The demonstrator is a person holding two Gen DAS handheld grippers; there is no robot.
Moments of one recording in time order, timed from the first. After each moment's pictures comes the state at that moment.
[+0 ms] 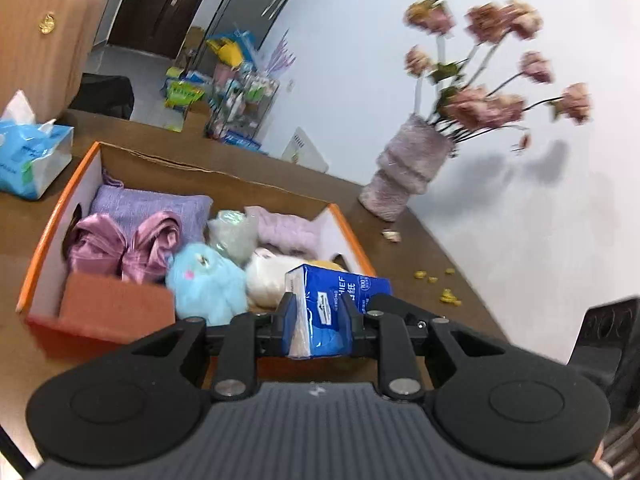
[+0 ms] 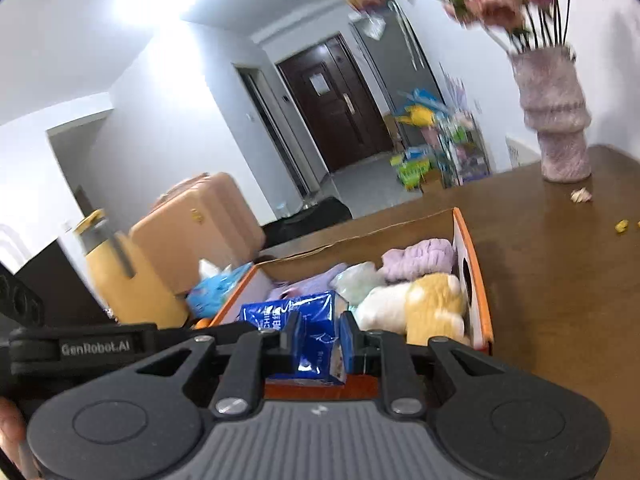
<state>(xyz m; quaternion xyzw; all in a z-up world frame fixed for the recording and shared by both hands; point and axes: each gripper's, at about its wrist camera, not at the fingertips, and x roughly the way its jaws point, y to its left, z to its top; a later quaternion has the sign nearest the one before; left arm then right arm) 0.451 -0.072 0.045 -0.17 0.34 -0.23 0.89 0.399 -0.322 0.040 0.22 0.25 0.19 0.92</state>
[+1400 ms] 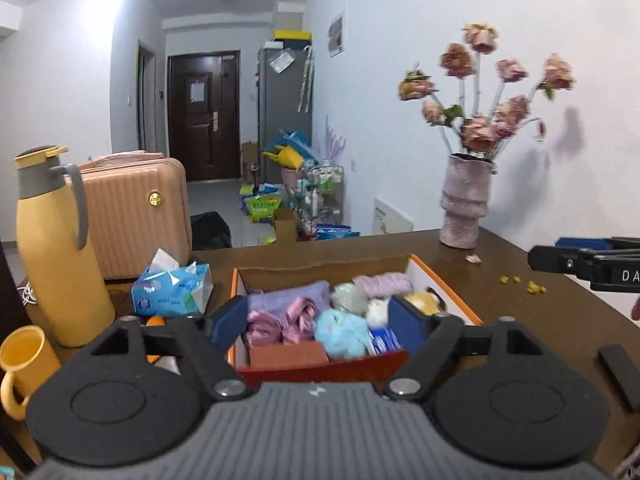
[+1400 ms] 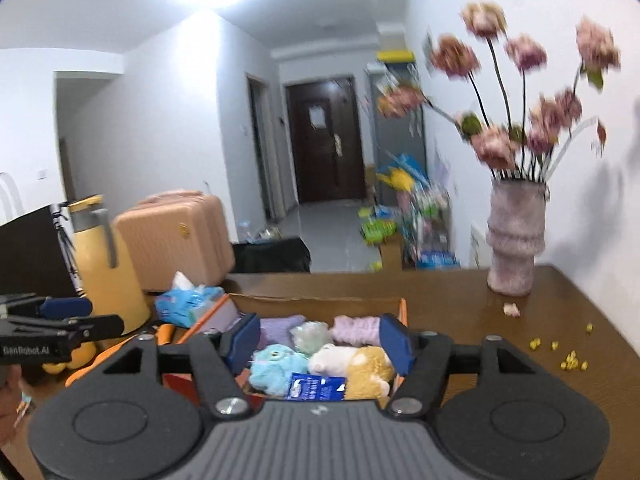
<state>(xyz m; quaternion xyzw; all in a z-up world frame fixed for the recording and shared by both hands) 0.288 -0.034 0.121 0.03 0.19 -0.11 0.97 0.295 -0.327 0.128 0.06 0.16 0.14 0.98</state>
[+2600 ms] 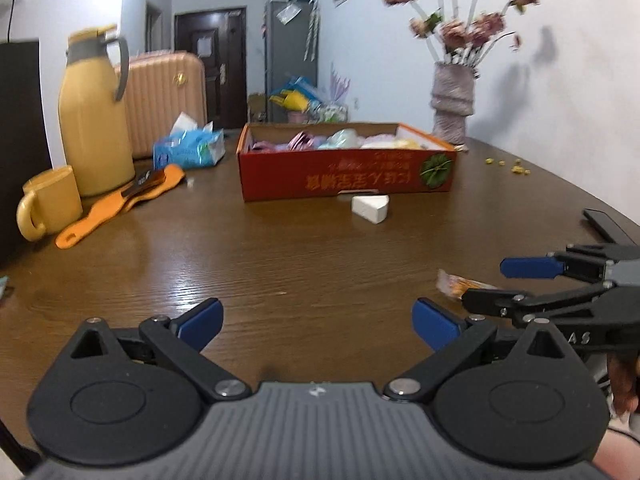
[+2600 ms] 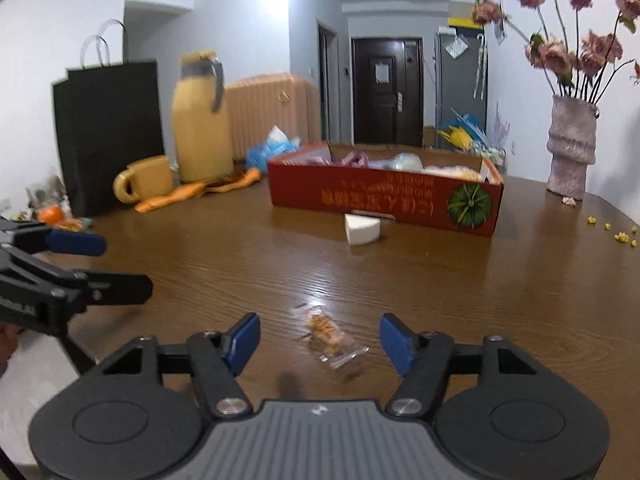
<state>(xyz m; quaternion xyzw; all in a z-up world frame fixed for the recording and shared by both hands) 0.157 -0.012 -0.028 0.02 0.27 -0.09 0.96 0.153 -0.247 -0.046 -0.01 0.24 0.21 0.95</state>
